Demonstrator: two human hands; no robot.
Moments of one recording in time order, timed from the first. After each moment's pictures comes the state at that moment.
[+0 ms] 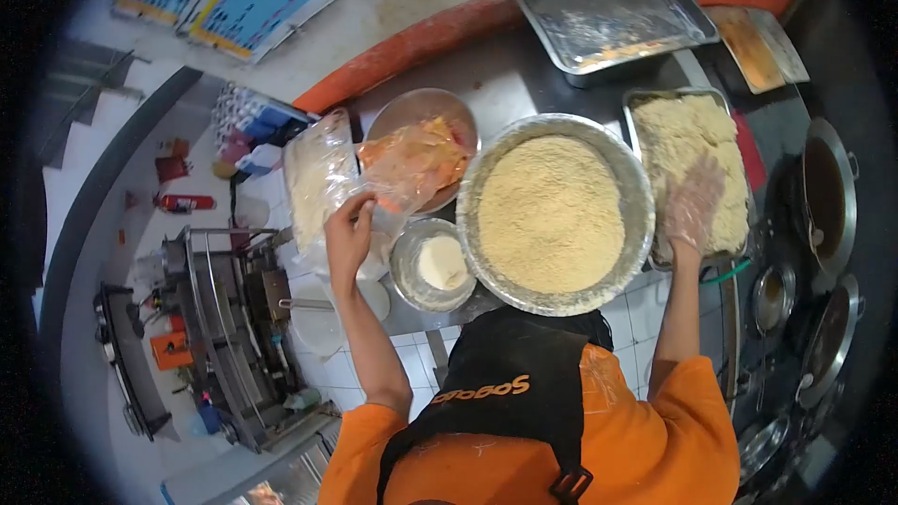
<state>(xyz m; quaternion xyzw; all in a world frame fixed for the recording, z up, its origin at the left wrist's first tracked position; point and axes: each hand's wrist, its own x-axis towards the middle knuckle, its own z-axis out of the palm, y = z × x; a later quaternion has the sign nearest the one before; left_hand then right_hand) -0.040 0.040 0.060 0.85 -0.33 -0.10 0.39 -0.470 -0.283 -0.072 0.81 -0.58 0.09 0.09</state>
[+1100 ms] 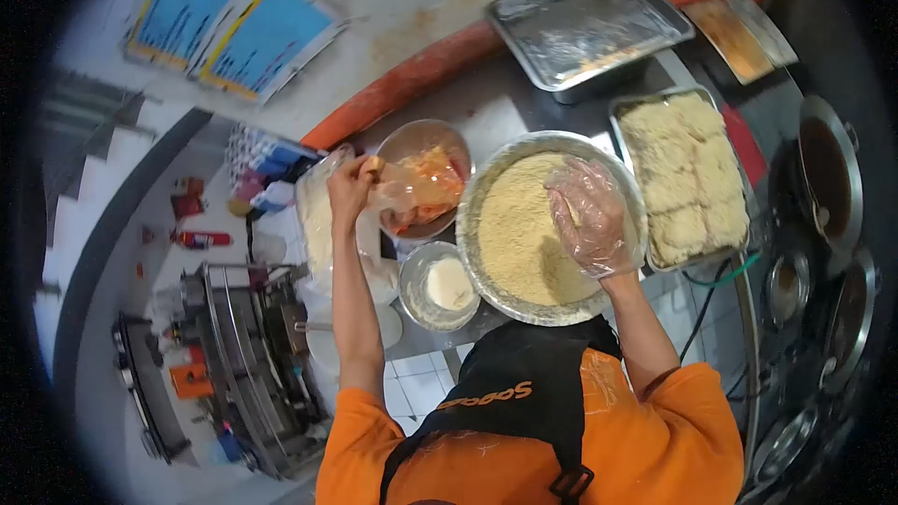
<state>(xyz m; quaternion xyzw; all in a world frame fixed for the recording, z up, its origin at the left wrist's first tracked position) 0.056 -0.043 0.041 0.86 -0.44 0.04 0.26 -0.344 -0.189 0.076 0.83 -0.26 0.43 -0.24</state>
